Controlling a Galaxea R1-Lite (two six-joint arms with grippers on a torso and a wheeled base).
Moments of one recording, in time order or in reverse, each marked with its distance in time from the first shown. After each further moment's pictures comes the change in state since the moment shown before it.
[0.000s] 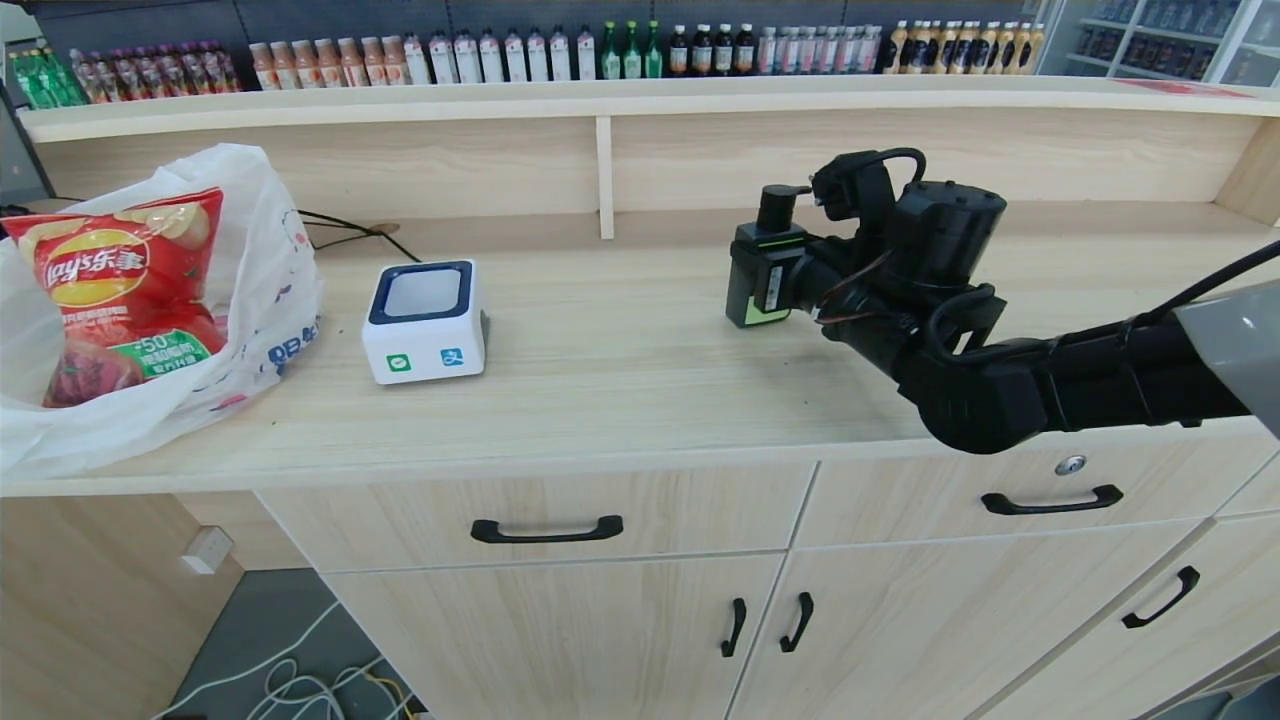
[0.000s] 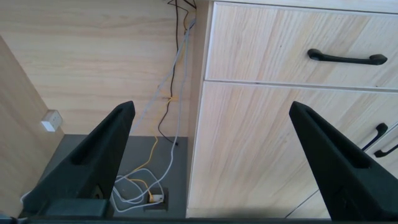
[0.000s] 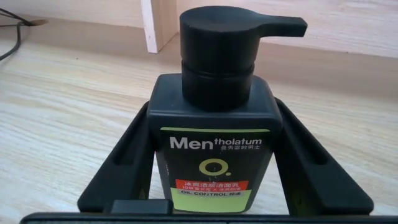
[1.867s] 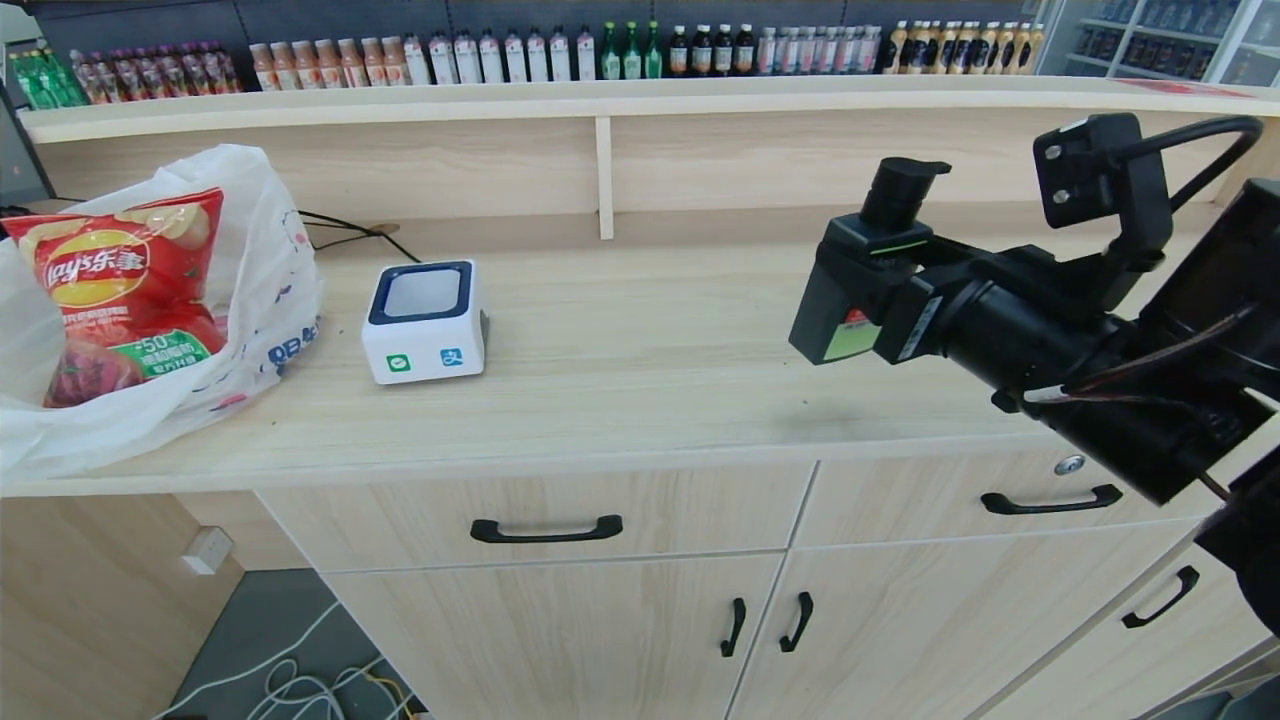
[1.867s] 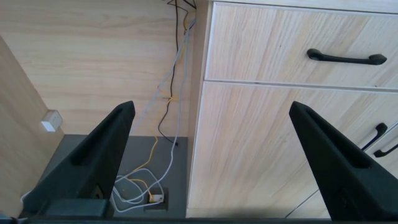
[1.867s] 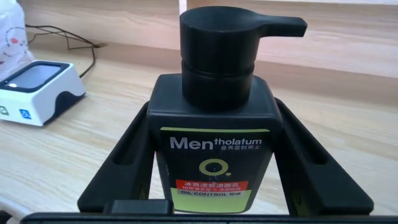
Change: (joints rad) left arm 0.000 0.000 0.000 0.000 0.000 0.000; right arm 0.108 -0.484 0.610 -0.205 -0.007 0.016
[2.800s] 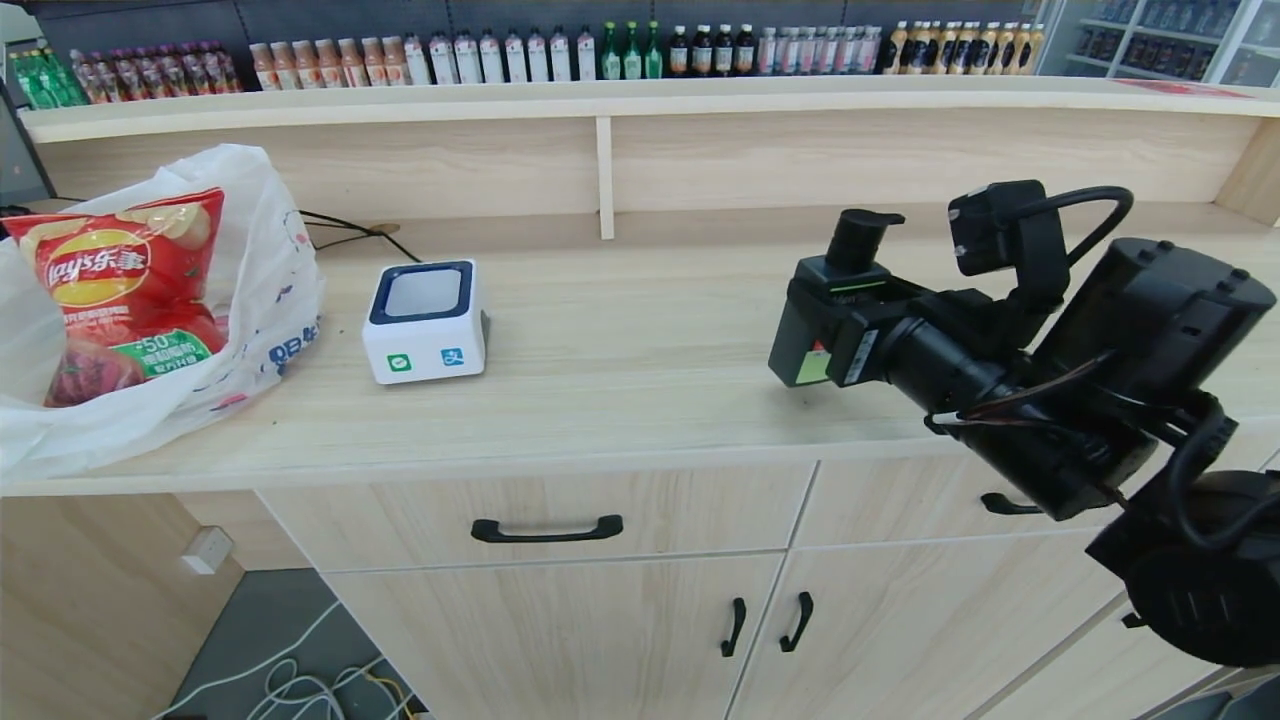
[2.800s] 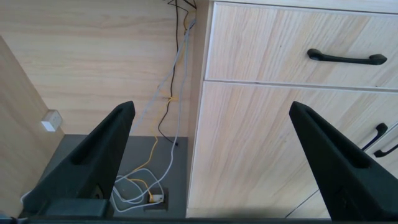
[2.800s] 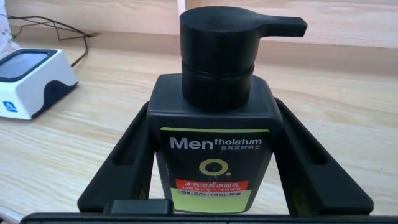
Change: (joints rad) left arm 0.000 0.000 0.000 0.000 0.000 0.000; right arm 0.006 0.129 0.004 -0.091 -0.104 0.014
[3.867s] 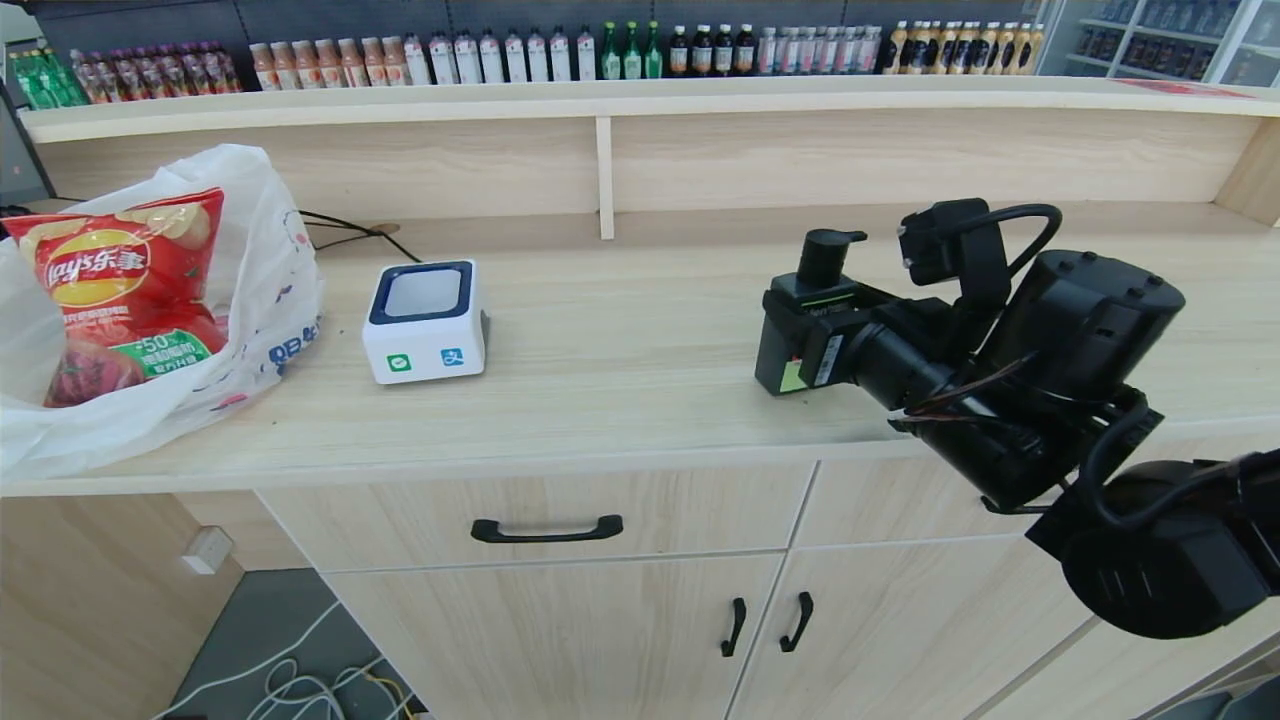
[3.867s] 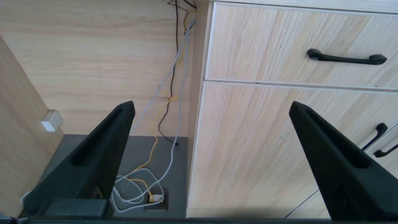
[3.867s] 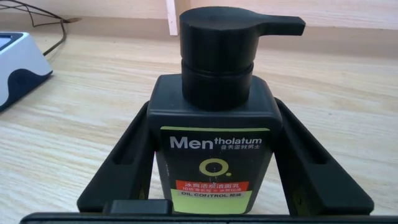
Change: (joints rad) left arm 0.000 0.000 0.000 0.000 0.000 0.000; right arm -0.002 0.079 -0.056 -0.001 -0.005 0.004
